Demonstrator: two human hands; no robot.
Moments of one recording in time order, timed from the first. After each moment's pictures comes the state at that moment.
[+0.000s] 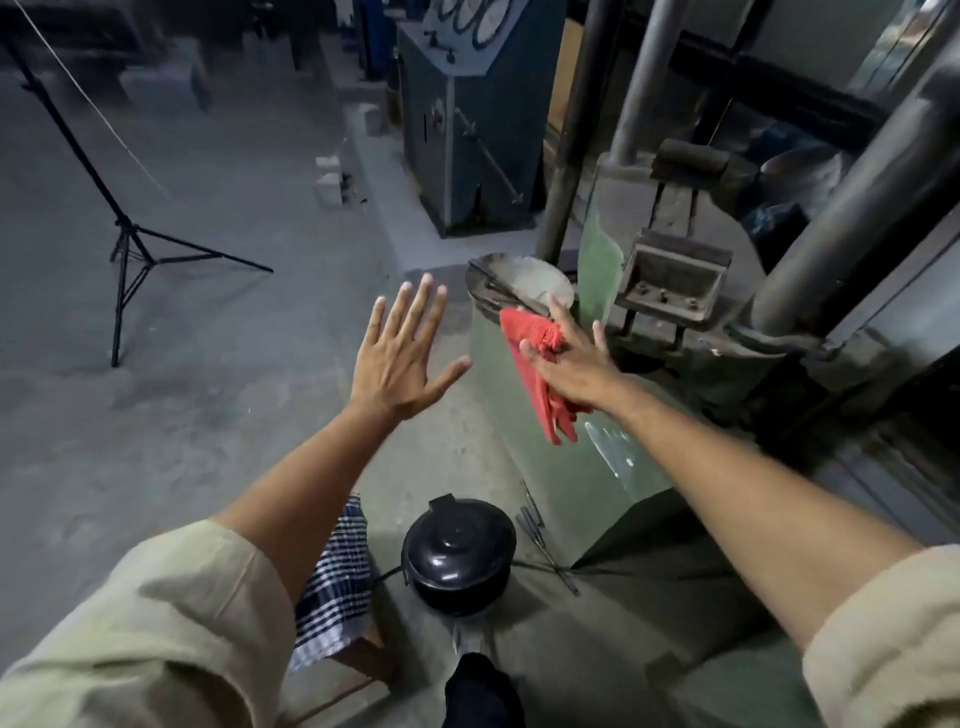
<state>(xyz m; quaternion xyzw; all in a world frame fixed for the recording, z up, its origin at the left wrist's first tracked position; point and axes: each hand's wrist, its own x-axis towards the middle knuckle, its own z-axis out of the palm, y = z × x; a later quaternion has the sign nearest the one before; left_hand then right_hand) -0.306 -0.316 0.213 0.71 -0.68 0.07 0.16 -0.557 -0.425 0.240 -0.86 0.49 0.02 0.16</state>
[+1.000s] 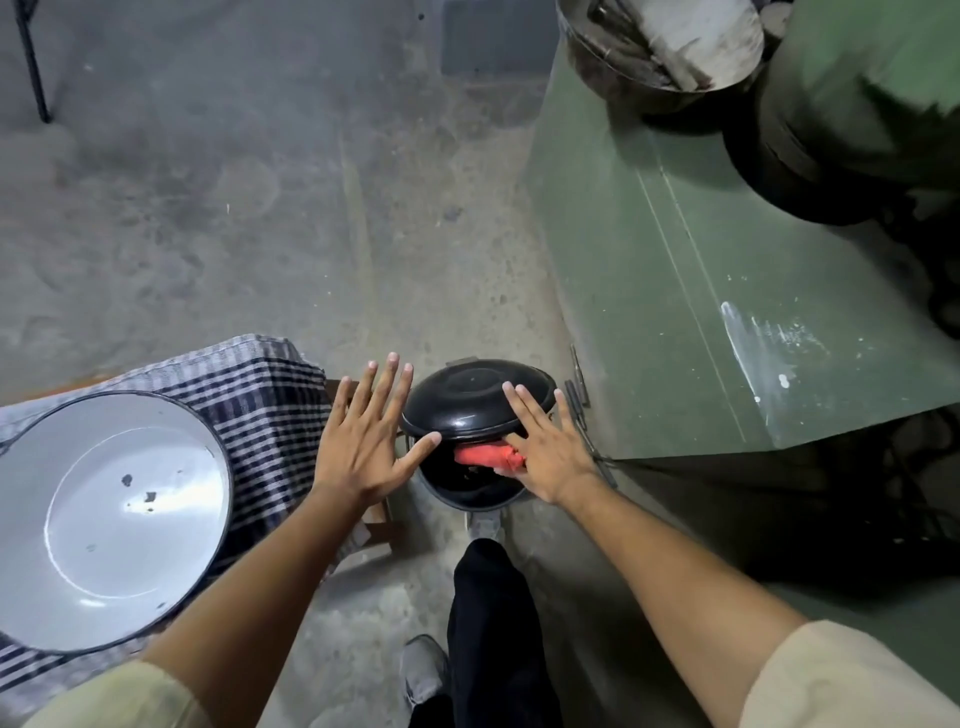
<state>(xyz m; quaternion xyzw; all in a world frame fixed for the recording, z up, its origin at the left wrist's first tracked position) -0.284 -0.247 -0.189 0.79 -0.59 -0.15 -0.02 -0.526 -0.381 -0.211 -0.90 0.30 0.30 0.08</state>
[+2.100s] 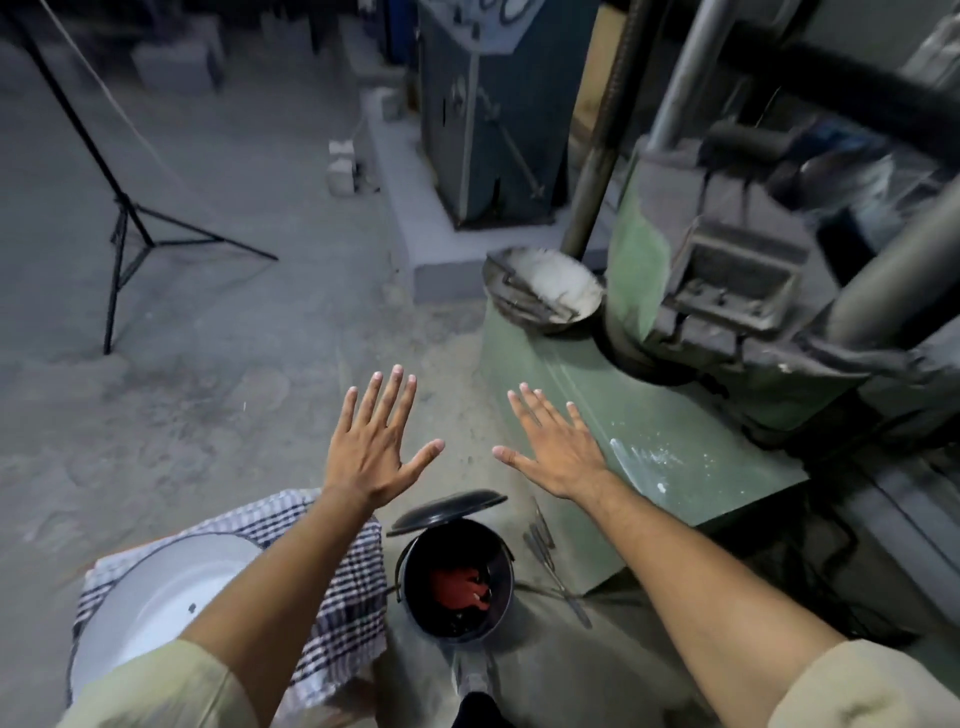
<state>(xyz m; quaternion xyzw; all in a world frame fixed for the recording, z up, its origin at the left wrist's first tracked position) -0.271 -0.297 0.054 0.78 -0.62 0.01 0.08 -0.527 -0.421 0.078 -0.89 0.44 0.09 0.07</state>
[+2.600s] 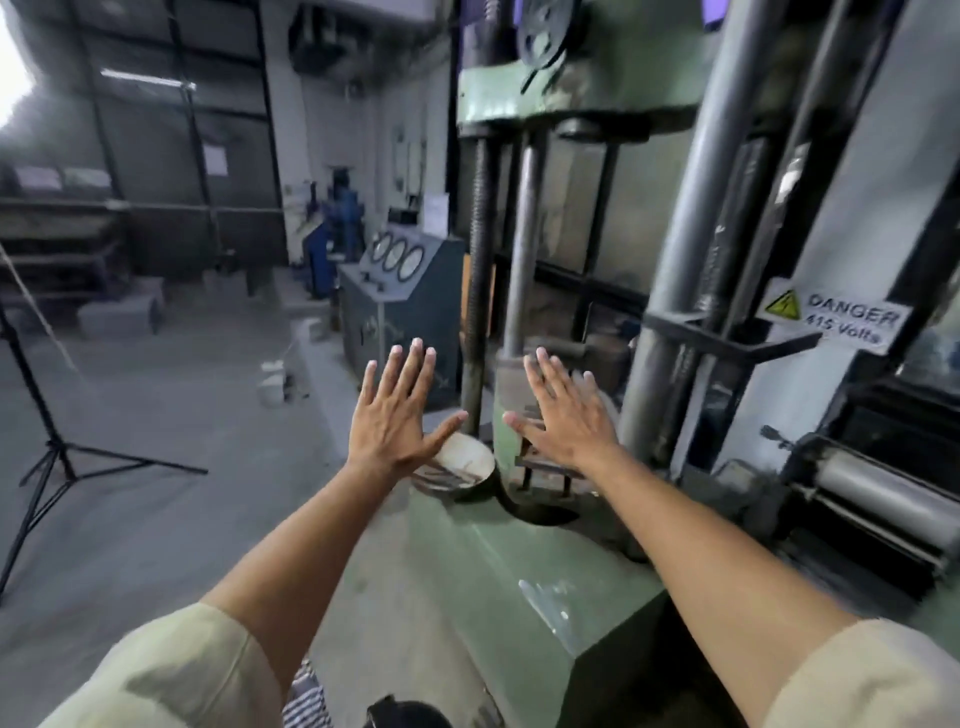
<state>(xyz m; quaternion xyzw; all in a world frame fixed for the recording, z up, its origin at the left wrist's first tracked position) -0.397 -0.315 0.416 0.68 -0.69 0.15 0.21 -0.654 -0.385 0.435 -0.83 0.53 -0.11 -0.09</state>
